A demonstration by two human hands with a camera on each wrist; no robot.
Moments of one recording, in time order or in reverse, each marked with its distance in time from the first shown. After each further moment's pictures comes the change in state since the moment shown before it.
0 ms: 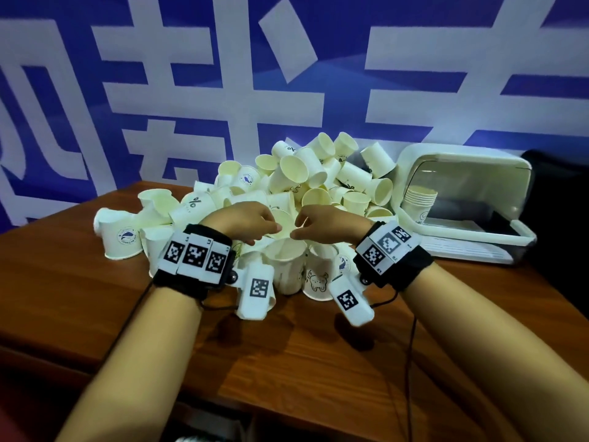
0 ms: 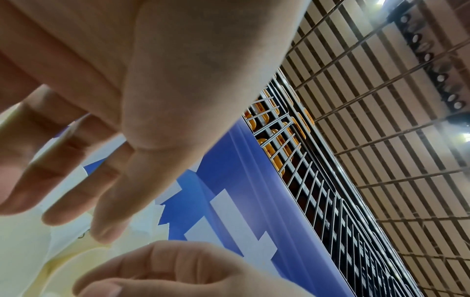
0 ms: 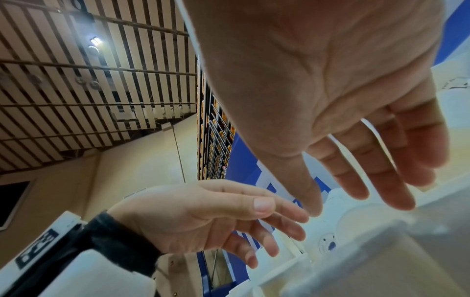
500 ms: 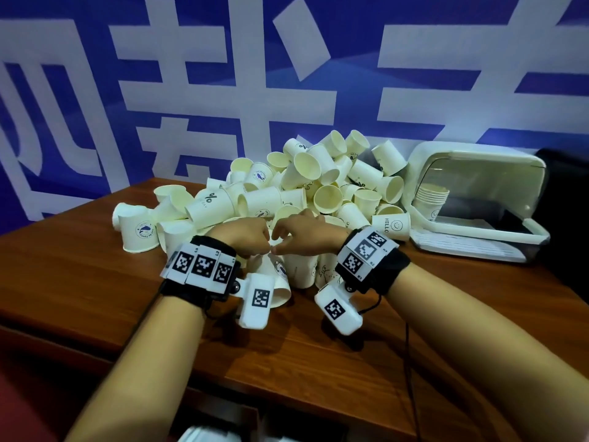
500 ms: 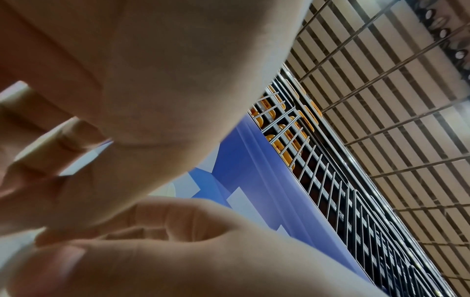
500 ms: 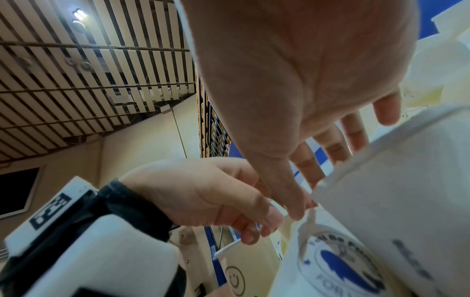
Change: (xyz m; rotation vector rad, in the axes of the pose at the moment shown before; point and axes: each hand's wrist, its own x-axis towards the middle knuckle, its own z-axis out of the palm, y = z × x) left_hand -0.013 -0.030 0.009 0.171 -0.058 -0.091; right_hand 0.021 -0.035 0.043 -0.187 -0.049 -0.130
